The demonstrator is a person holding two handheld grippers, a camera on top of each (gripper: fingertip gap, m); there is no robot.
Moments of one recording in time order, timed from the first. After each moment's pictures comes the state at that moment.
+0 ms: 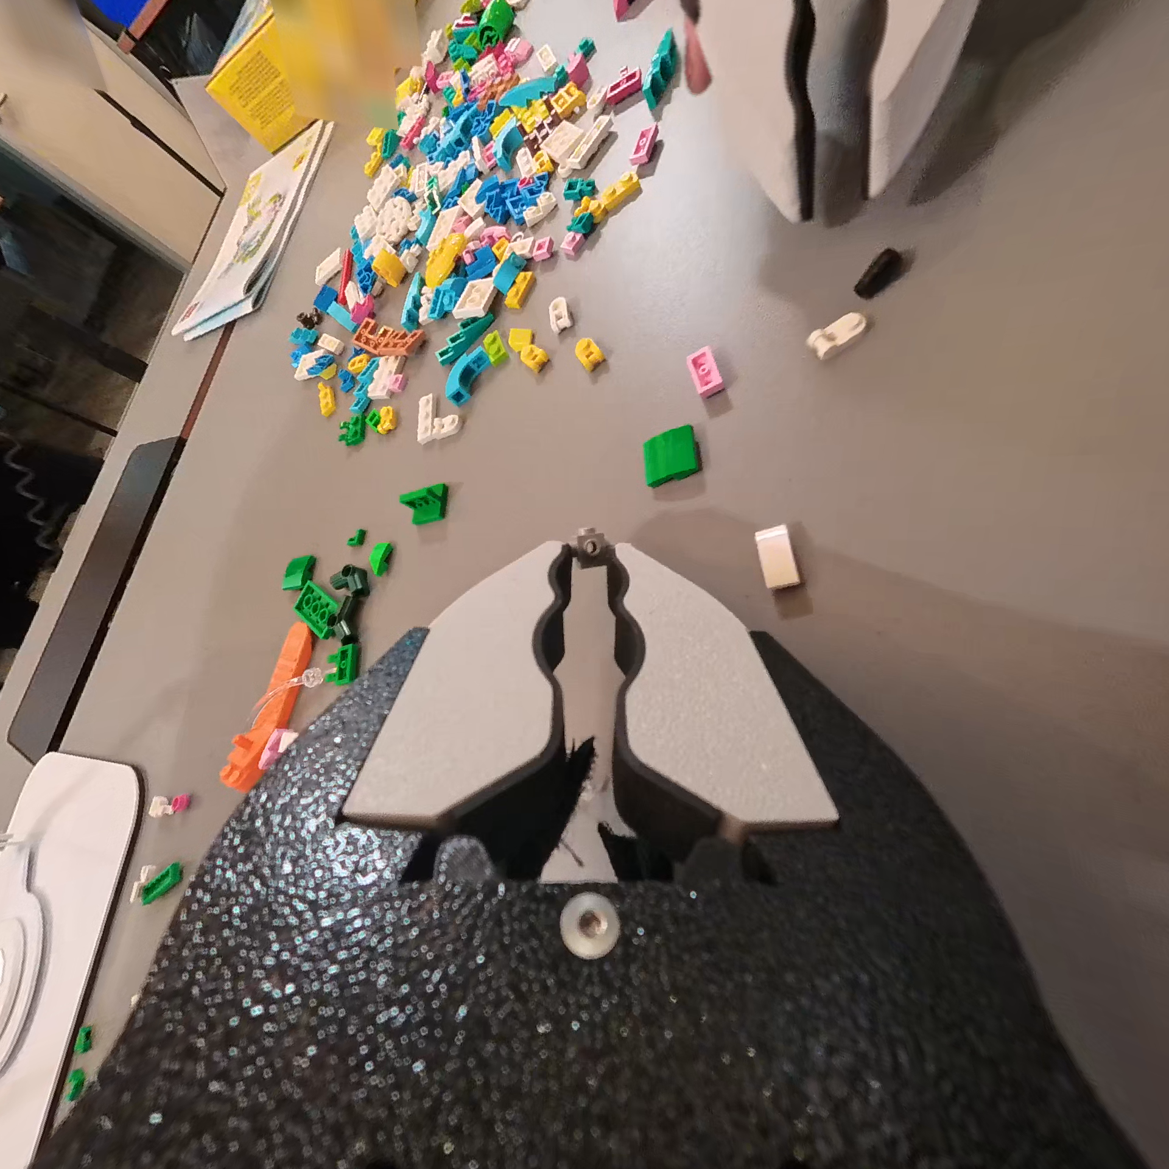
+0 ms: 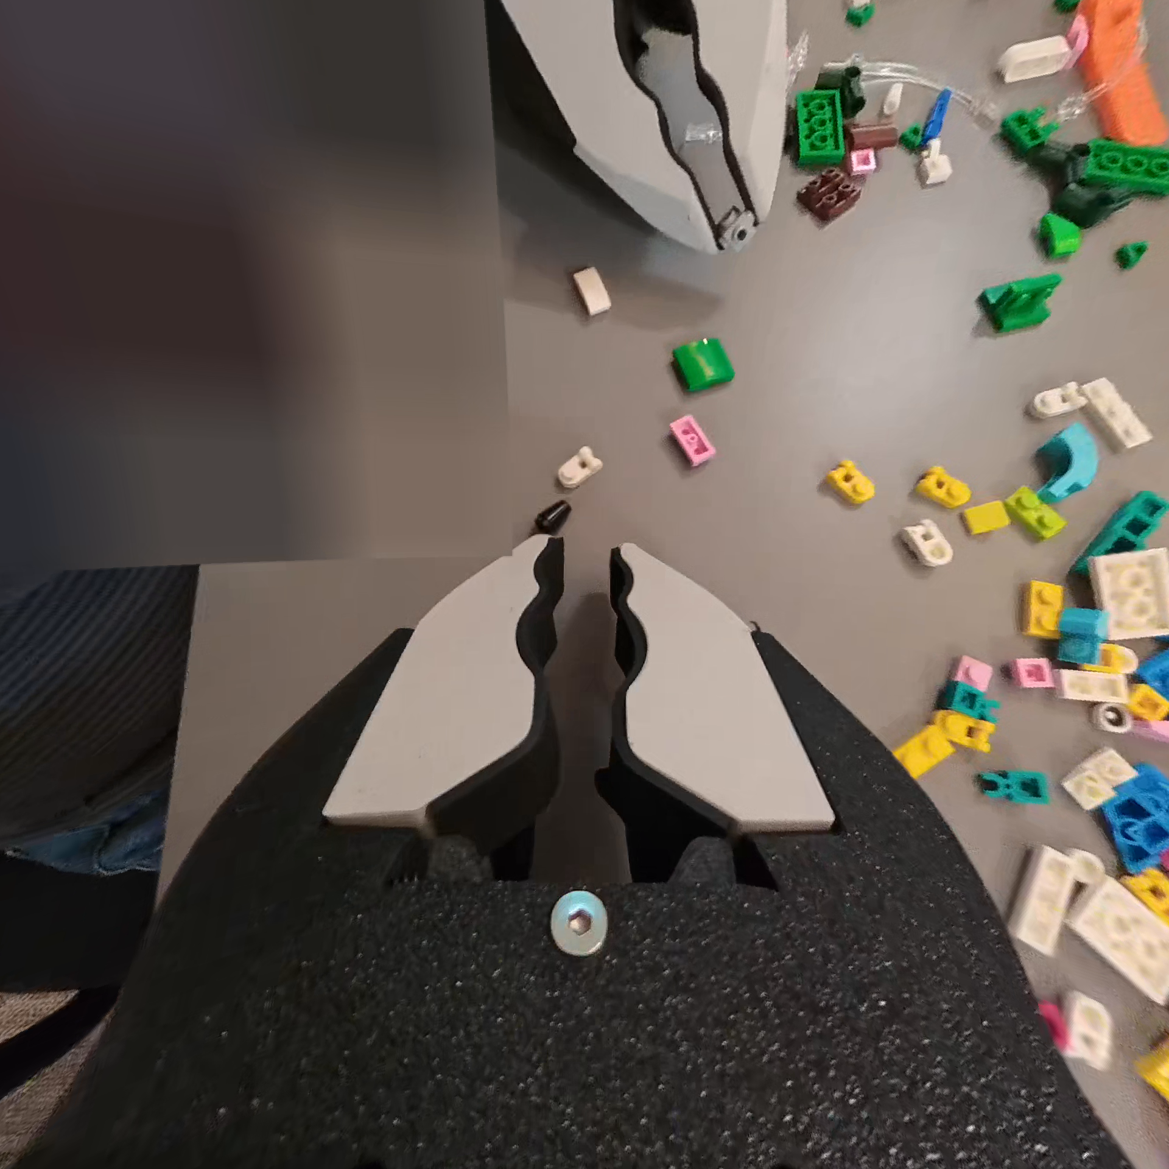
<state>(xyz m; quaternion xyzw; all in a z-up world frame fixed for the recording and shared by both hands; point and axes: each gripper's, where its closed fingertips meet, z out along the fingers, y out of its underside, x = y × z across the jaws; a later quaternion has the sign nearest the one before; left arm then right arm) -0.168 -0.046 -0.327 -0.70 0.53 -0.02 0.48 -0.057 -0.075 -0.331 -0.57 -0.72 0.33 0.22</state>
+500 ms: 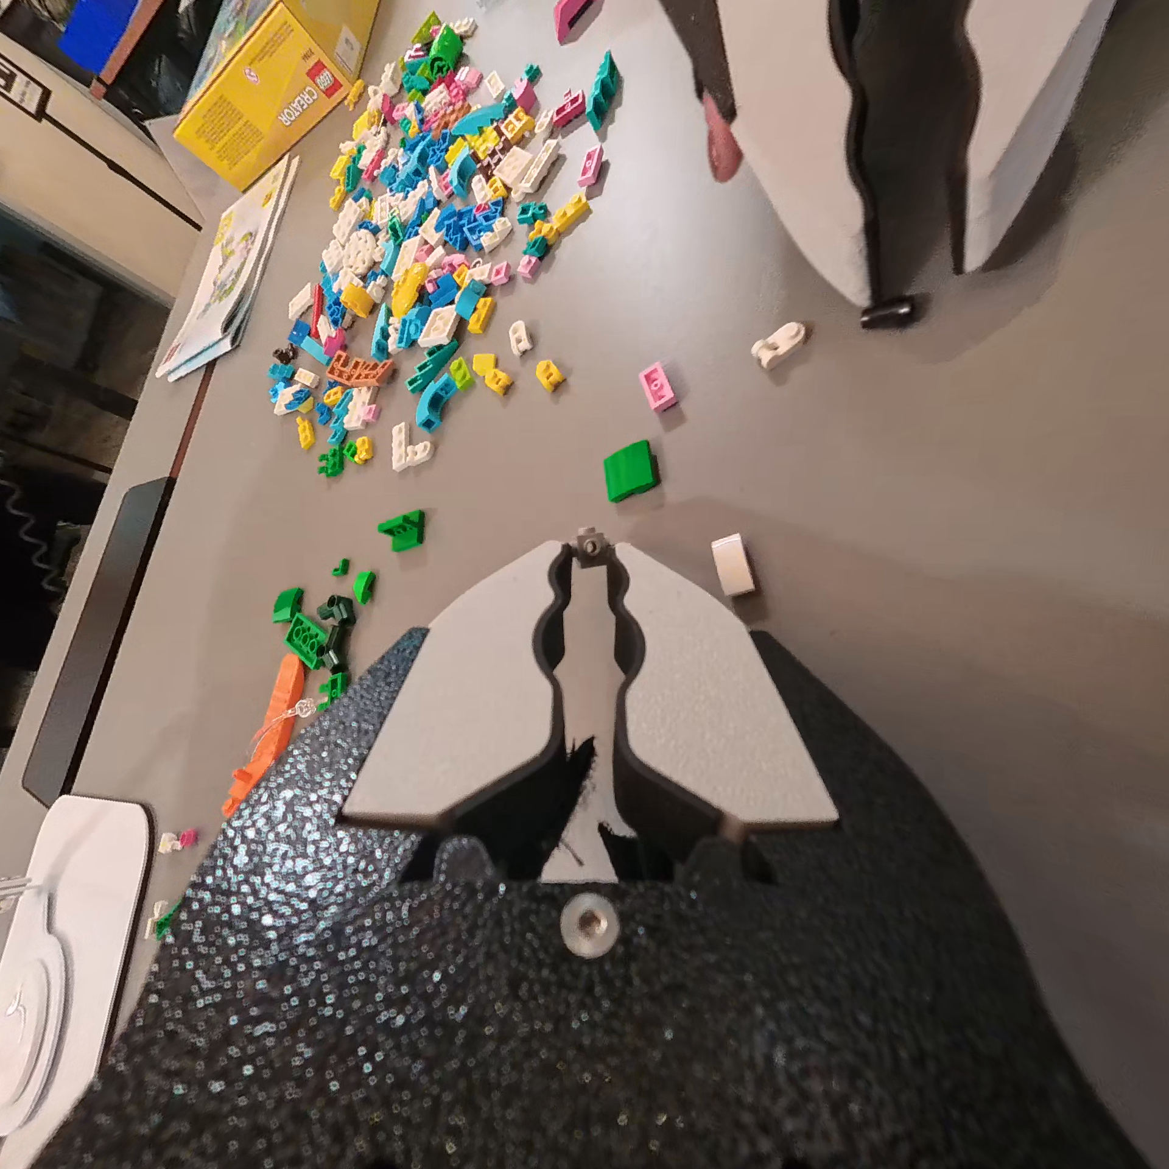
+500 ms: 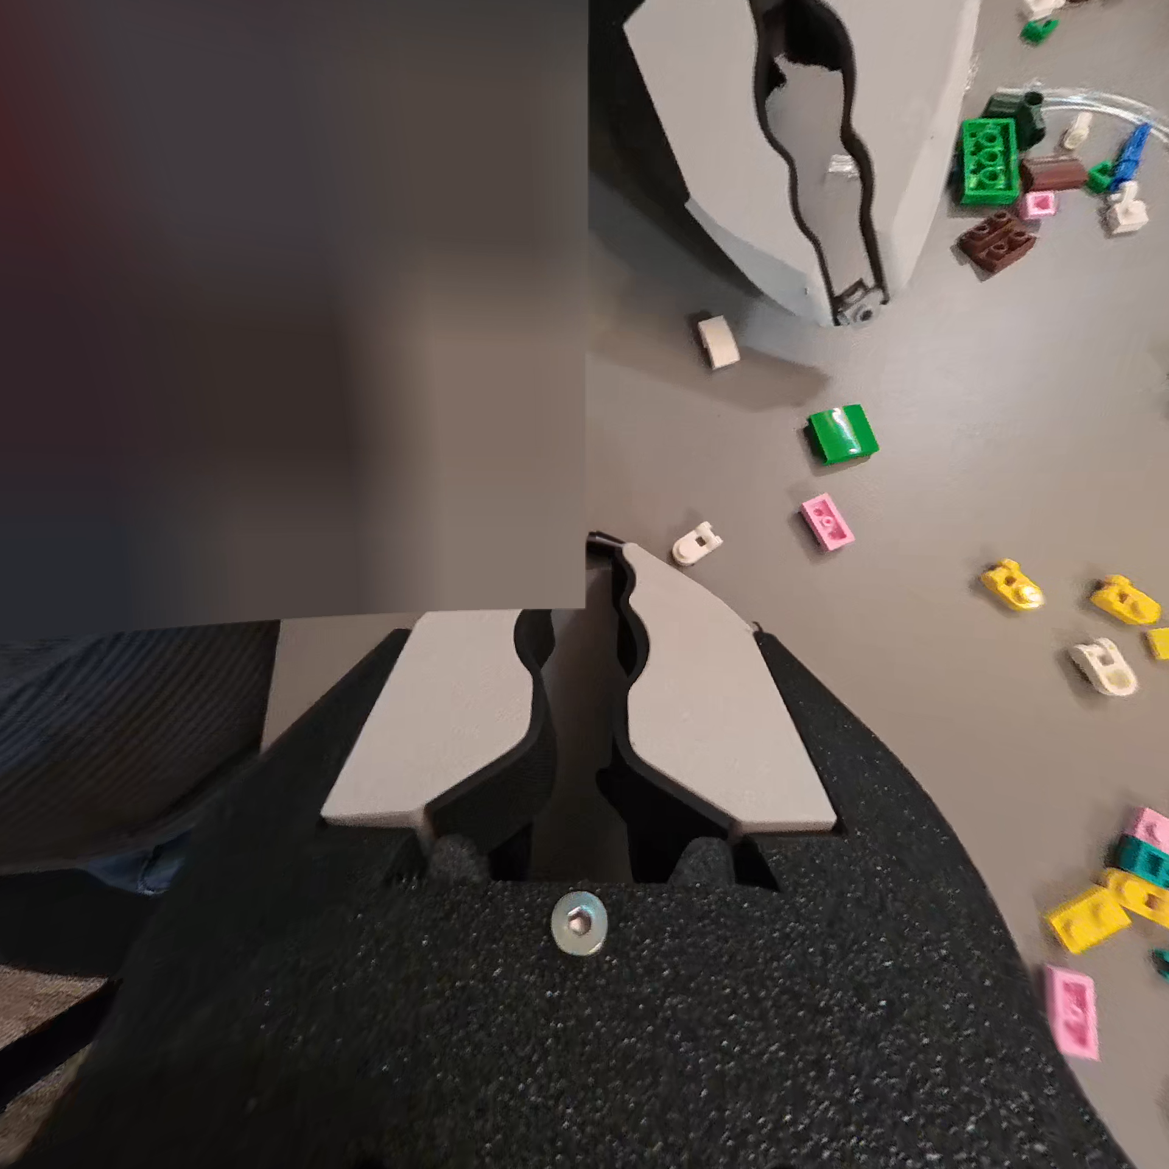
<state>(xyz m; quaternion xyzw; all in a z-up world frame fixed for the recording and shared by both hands) -0.159 -0.055 -0.327 -0.68 0.56 -0.01 0.47 -0.074 -0.116 -0.338 -0.55 -0.74 0.34 0.20</state>
